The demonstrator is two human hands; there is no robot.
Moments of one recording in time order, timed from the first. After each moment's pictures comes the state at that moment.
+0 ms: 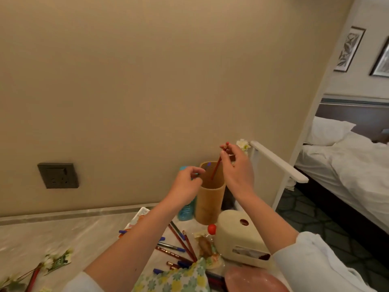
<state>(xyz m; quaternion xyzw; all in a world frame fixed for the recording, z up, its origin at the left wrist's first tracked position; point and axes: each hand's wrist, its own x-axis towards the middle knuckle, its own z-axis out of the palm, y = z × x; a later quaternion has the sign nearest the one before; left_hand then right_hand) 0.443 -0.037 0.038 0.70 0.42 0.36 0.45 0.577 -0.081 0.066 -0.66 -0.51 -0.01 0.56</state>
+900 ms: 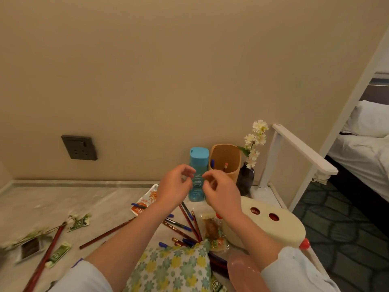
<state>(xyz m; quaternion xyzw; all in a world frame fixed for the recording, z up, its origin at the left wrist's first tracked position) 0.415 -0.037 -0.025 0.71 0.52 0.36 0.31 0.558 -0.085 -0.036 -0.65 -0.64 0.06 0.41</state>
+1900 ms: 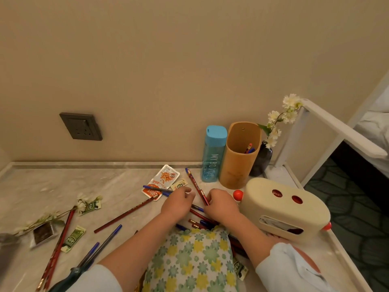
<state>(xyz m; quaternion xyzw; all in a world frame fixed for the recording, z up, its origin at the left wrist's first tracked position) 0.378 -0.036 -0.129 0.66 0.62 0.15 0.40 0.512 -0.075 -0.103 -0.77 -0.59 0.23 0.05</state>
